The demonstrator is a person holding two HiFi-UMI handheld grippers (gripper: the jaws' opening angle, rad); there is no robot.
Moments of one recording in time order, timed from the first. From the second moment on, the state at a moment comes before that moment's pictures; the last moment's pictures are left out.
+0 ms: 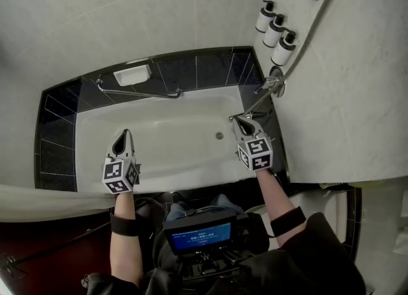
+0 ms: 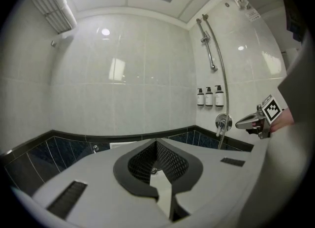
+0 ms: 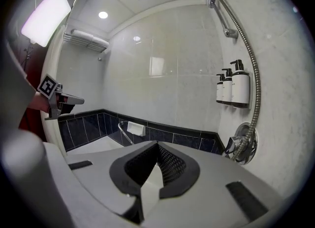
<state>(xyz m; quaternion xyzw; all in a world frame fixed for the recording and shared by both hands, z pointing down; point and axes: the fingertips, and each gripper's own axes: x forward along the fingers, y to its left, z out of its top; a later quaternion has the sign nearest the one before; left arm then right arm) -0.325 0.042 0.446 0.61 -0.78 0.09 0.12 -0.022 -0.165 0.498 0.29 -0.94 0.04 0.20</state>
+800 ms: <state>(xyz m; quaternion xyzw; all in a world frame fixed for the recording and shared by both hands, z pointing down) -0.316 0.036 0.454 0.62 -0.77 0.10 0.11 0.003 -0.170 0.528 0.33 -0.92 0.05 0.21</state>
